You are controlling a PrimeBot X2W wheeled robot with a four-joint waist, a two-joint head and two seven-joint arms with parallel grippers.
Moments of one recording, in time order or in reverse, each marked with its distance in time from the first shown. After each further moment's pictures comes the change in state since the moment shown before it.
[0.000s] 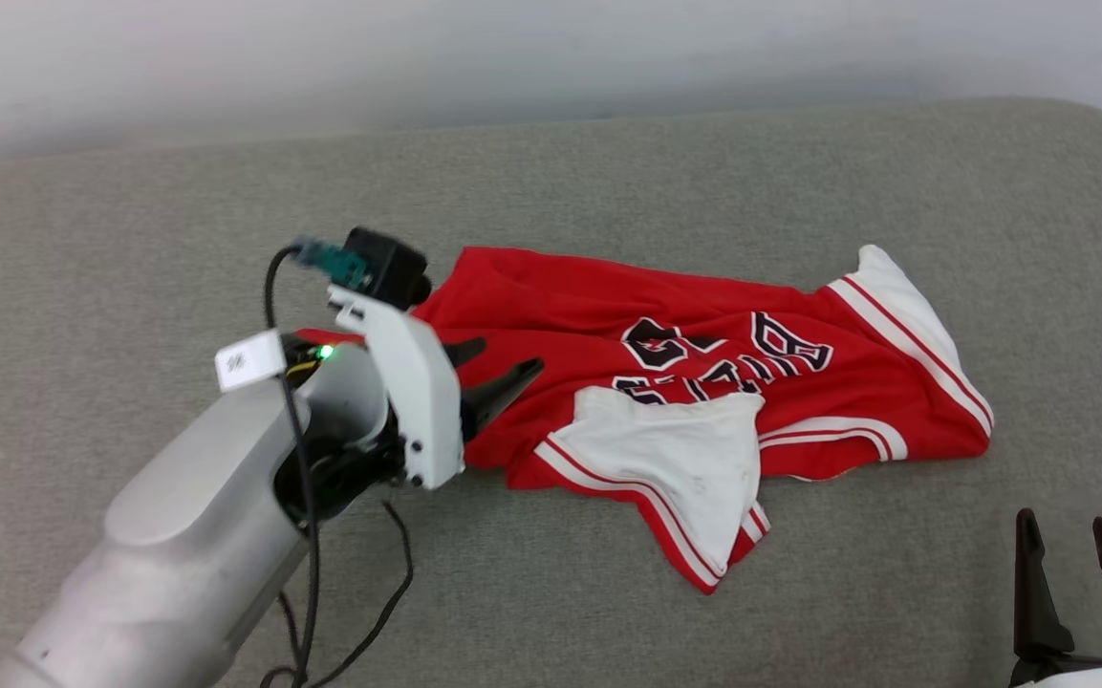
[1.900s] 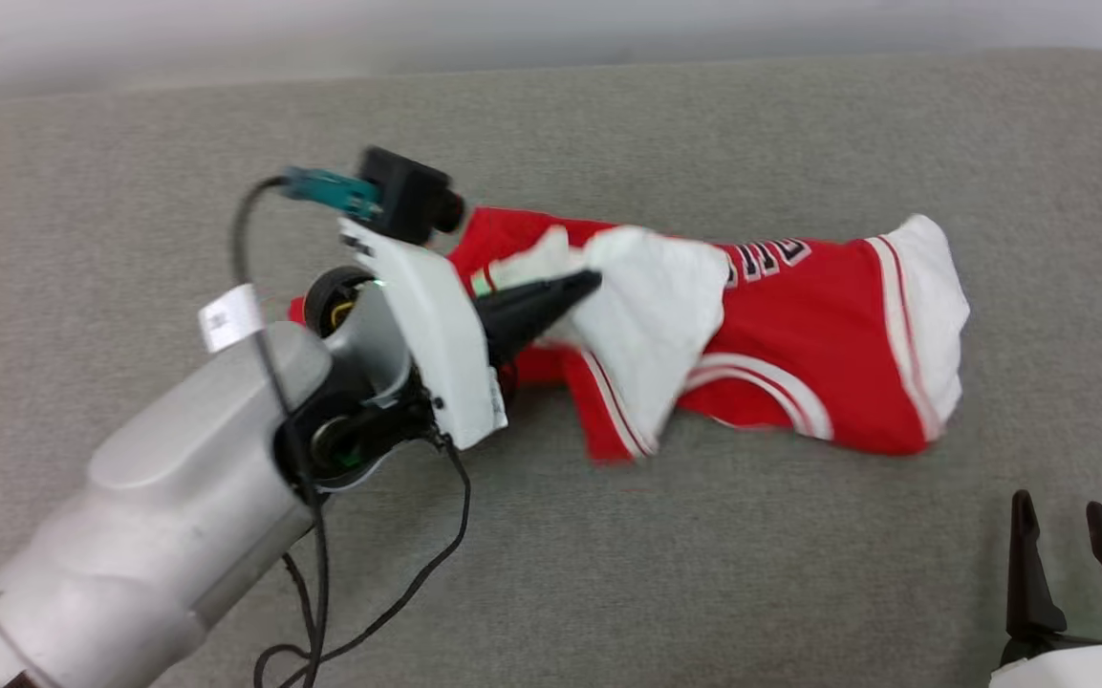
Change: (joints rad) left arm -0.175 0.065 -0.192 -0.138 -0.292 0.002 -0.164; right arm -0.055 0.033 -0.021 0.041 0.010 0.000 0.000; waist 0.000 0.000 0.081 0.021
